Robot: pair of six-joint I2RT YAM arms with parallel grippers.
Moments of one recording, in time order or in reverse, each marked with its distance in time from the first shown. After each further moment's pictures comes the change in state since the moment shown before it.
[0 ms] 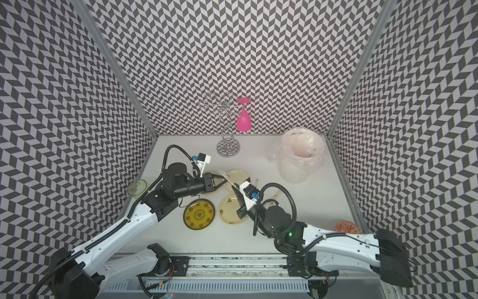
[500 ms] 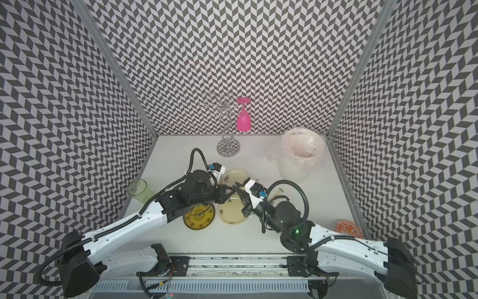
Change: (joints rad) left arm -0.216 0.085 0.070 -0.247 -0.344 0.190; right arm -0.100 -0.072 -0.008 0.006 -0.259 -0.032
